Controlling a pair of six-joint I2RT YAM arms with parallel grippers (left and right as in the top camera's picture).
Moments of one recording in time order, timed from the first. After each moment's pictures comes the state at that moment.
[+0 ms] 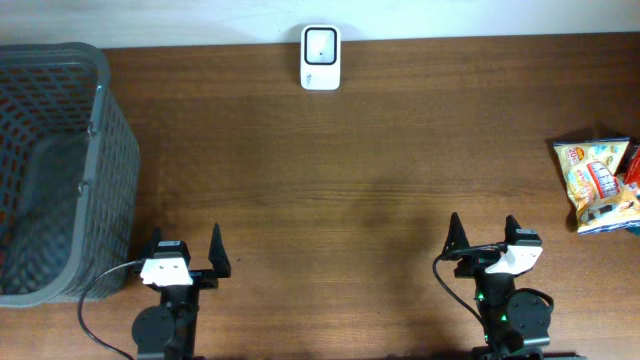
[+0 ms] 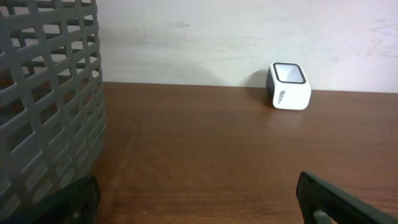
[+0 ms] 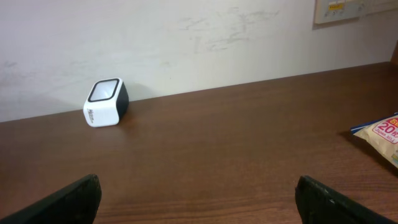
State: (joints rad) left arm 0.01 0.01 0.02 -0.09 0.00 -0.05; right arm 0.06 0.01 0.01 -0.07 0.08 0.17
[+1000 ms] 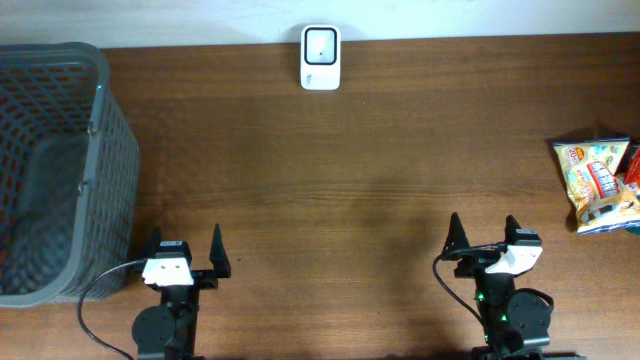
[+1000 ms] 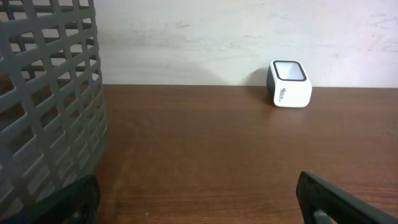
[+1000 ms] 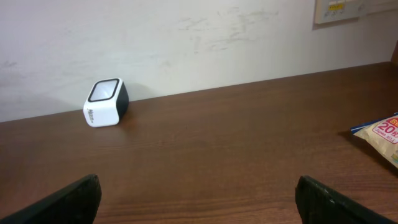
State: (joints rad) left arm 0.01 0.01 0.02 -0.08 0.00 -0.03; right arm 0.06 0.01 0.01 -0.07 0.08 0.17
